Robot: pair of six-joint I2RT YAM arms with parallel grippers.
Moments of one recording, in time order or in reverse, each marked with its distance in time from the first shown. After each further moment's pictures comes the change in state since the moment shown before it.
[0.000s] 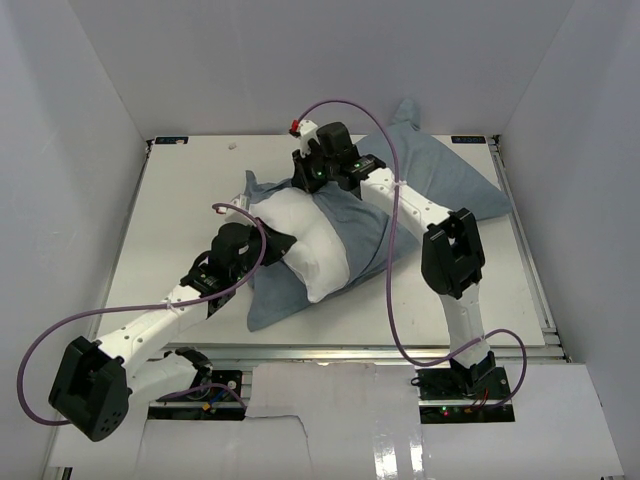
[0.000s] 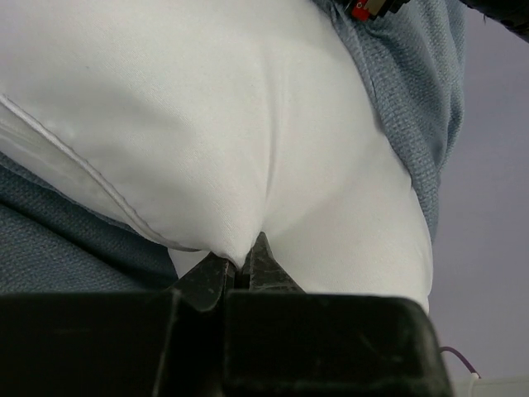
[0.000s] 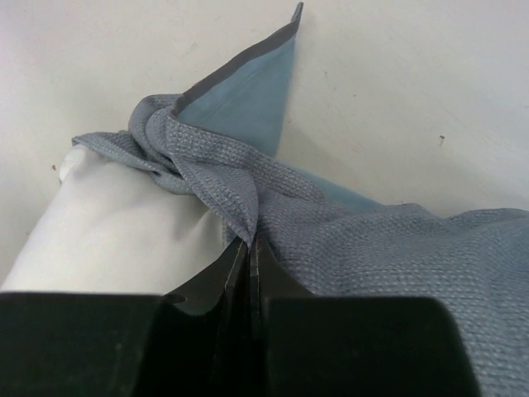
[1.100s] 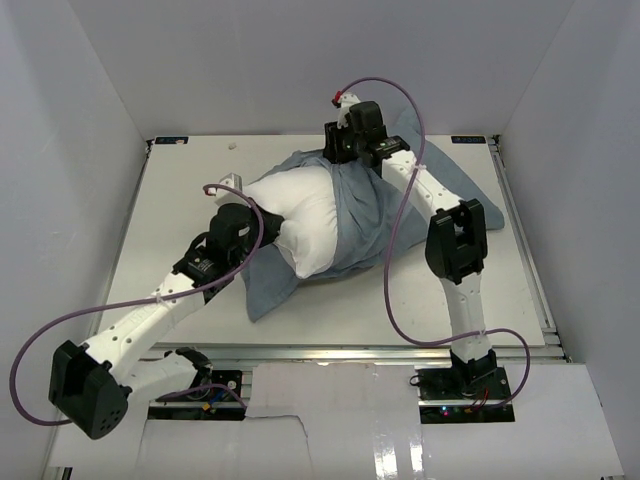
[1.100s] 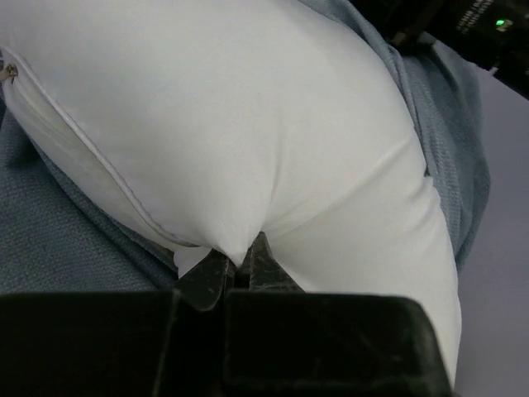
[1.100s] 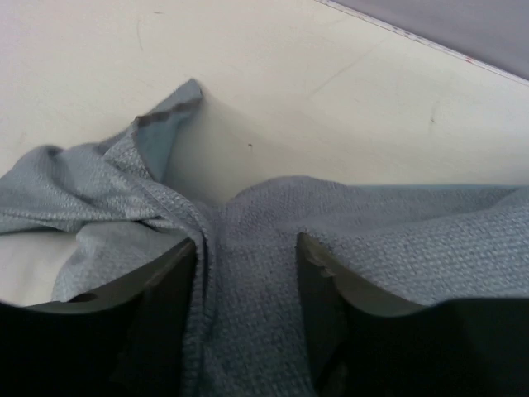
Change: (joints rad) left arm -0.013 -0.005 0.220 -0.239 -0.232 0.091; right arm -0.172 0.107 0.159 -0.026 0.172 0.092
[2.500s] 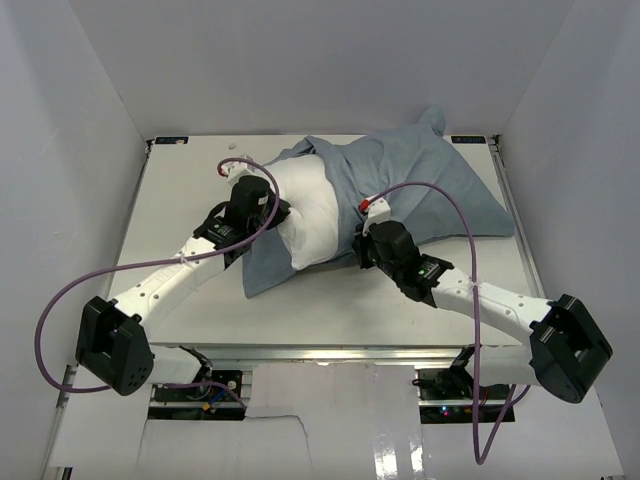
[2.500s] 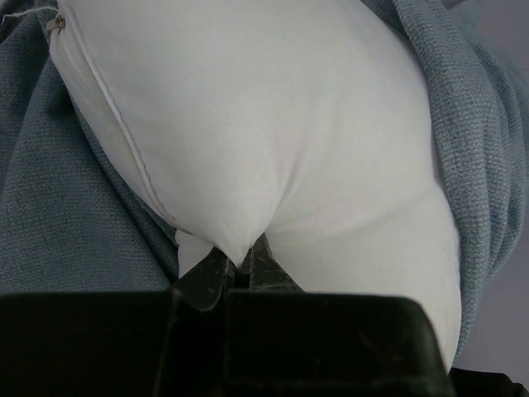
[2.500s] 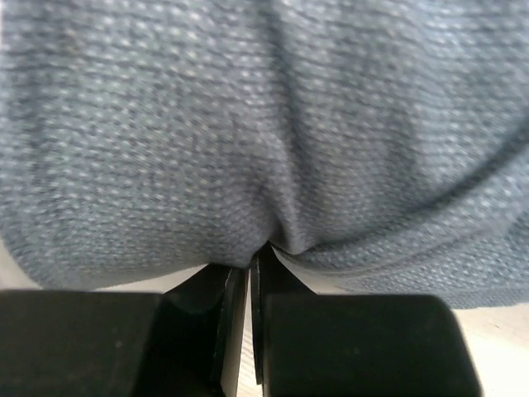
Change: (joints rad) left arm 0.035 0.275 0.221 -0.092 -0.029 -0.053; right arm 0.323 -0.972 -1.352 0.417 0.358 0.113
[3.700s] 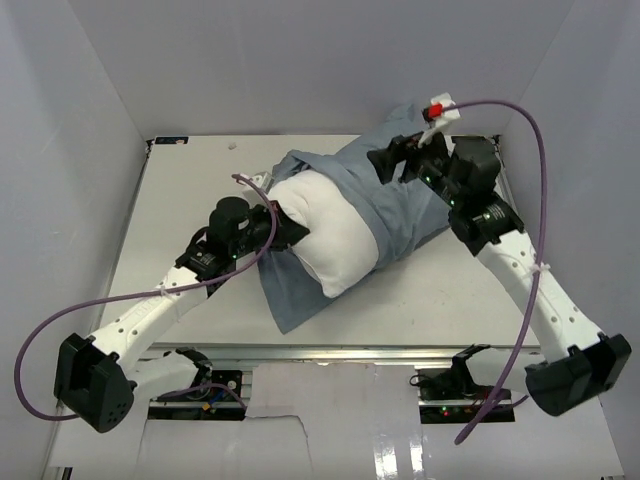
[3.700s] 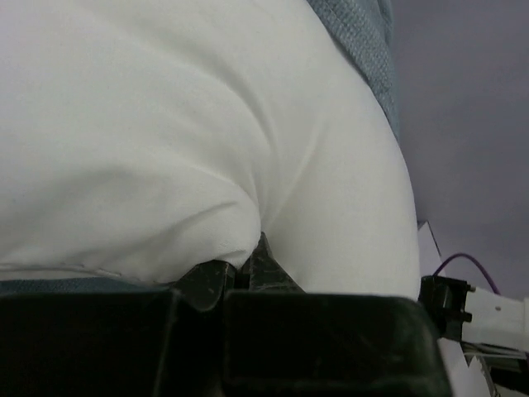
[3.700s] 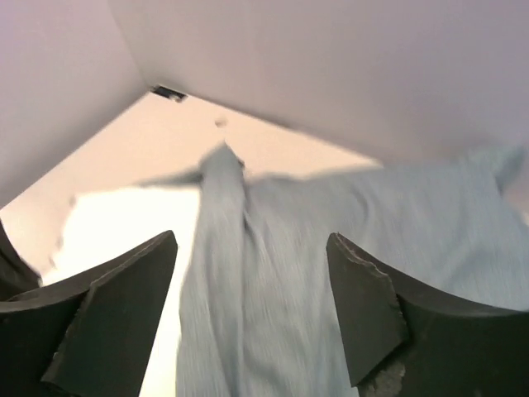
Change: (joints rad) left arm 0.040 -0.205 -0.164 0.127 0.543 0.241; right arm -0.370 -0.122 0.439 -0.130 -0.360 -0.100
